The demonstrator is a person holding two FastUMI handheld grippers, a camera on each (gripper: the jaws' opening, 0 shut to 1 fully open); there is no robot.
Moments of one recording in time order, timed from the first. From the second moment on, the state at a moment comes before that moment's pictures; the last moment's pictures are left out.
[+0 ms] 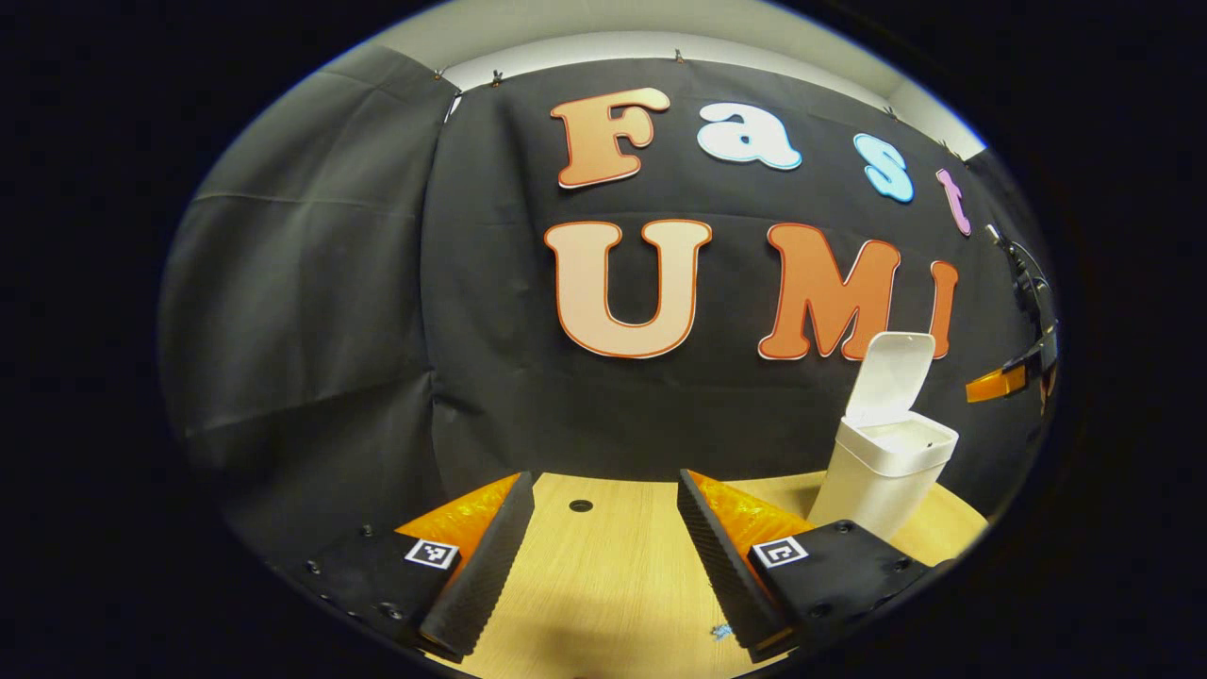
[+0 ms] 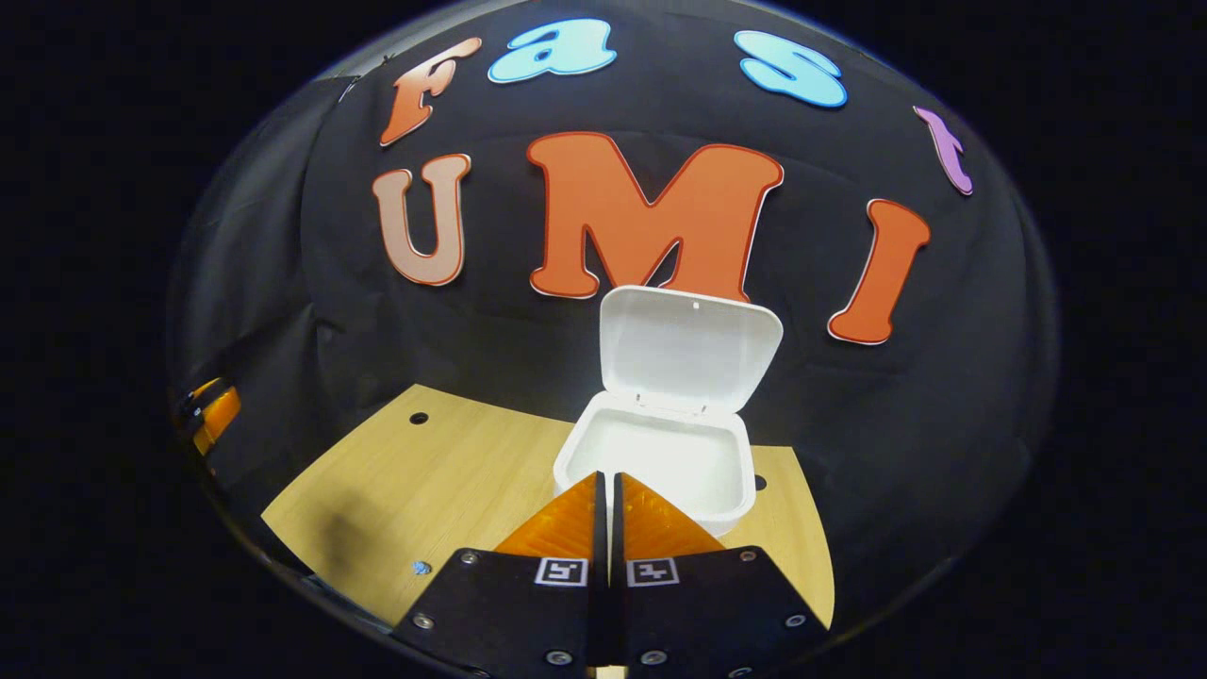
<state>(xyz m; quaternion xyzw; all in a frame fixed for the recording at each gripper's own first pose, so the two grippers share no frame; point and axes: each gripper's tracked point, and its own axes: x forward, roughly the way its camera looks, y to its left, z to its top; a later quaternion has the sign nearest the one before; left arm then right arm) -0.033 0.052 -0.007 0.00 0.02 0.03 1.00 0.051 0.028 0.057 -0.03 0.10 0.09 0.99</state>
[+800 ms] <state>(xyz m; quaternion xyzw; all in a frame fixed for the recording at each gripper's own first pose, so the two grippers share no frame) -0.033 0.018 -0.008 0.01 0.02 0.02 1.00 0.015 0.003 0.029 0.00 0.00 0.02 1.00</state>
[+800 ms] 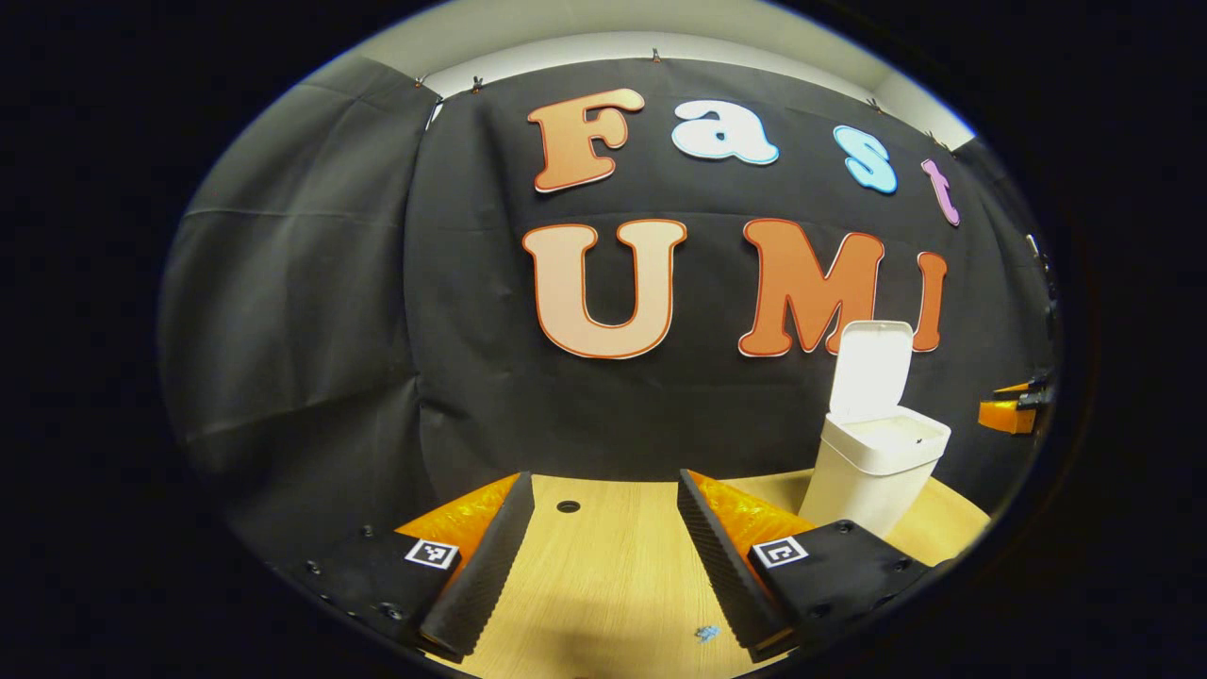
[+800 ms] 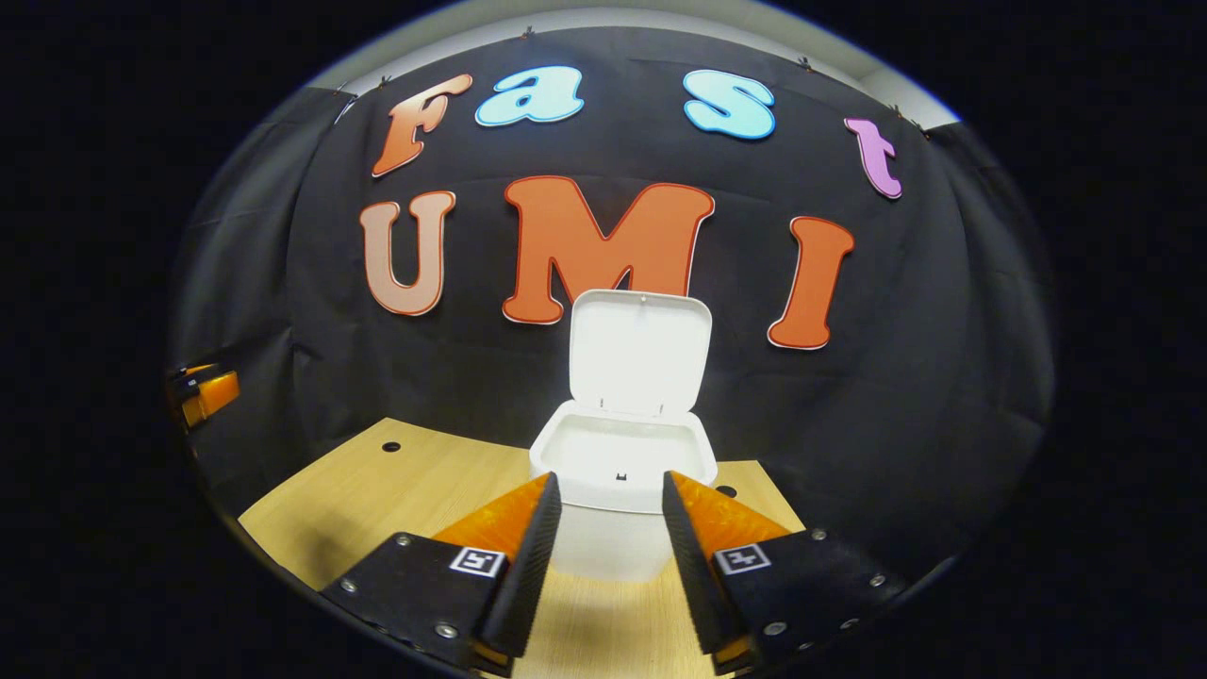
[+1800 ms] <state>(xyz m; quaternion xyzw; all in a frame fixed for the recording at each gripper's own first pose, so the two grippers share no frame) -0.004 -0.057 -0.114 0.00 0.10 -0.06 0.99 0.005 -0.017 -0.027 -0.02 0.06 0.00 1.00</state>
